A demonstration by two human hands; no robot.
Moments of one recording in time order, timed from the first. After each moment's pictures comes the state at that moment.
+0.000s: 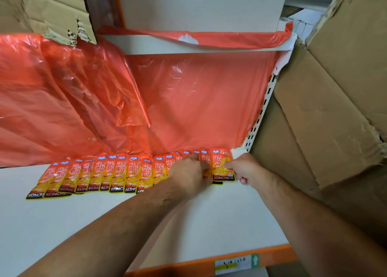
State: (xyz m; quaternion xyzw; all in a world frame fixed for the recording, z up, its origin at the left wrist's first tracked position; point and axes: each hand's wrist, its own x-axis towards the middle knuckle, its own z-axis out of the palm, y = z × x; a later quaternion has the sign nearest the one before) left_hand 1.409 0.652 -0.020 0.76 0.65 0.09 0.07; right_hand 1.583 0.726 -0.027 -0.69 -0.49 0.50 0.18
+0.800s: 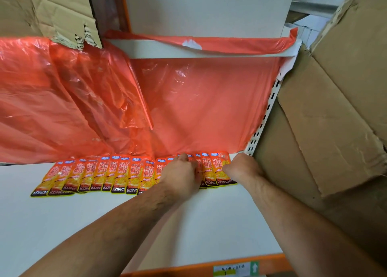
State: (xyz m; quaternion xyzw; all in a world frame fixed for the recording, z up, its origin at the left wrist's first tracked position) left_hand 1.394 0.649 -0.026 0.70 0.70 0.10 0.04; right_hand 1.566 0.724 -0.017 -0.73 -0.64 0.23 0.08
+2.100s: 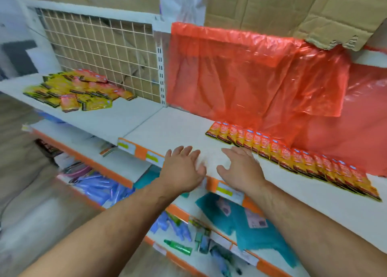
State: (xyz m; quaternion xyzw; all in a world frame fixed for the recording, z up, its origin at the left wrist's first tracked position) left_hand 1.153 0.313 -0.016 0.48 0.87 0.09 -0.01; right_hand 1.289 0.441 0.003 -0.36 -0.92 0.12 0.04
